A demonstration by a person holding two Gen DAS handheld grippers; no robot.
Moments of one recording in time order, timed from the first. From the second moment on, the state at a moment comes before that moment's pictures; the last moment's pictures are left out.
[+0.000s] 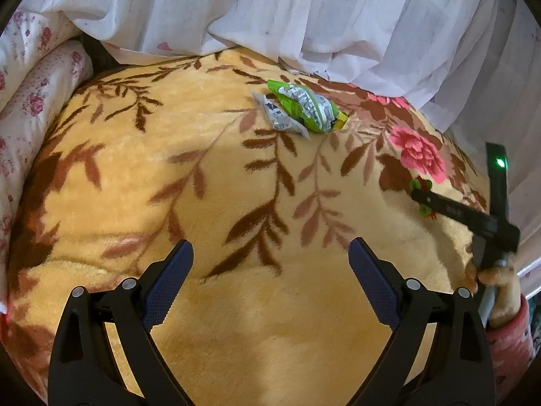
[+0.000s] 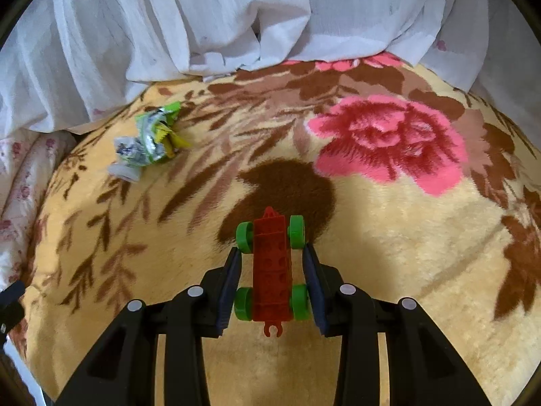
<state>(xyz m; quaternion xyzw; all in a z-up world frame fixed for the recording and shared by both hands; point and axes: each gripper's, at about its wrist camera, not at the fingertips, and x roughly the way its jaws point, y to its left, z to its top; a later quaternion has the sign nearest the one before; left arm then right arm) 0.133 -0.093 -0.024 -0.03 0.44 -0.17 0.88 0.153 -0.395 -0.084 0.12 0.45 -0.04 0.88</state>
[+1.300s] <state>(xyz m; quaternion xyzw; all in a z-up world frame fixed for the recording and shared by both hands) 0.322 -0.119 -0.065 -0.14 0.47 -0.12 0.86 0.095 -0.393 -0.039 0.12 0.38 0.03 0.92</state>
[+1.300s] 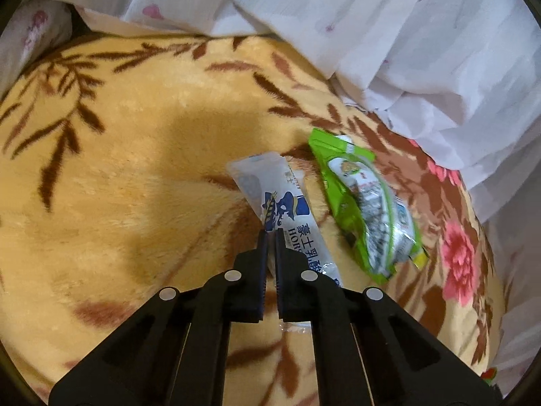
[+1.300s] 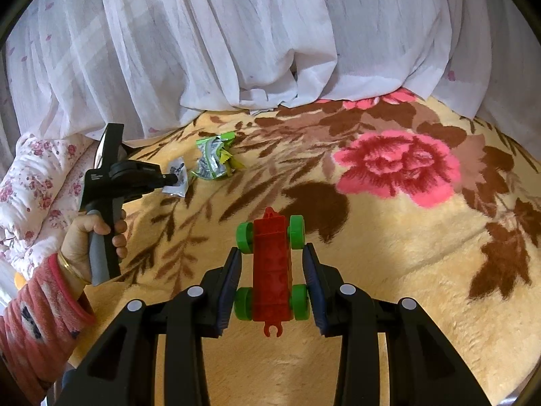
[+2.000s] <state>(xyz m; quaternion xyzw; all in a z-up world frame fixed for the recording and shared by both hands) 0.115 -0.065 0.030 -0.09 0.41 -0.24 0.88 -0.007 -0.325 0.011 0.06 0.36 0.09 0.93</state>
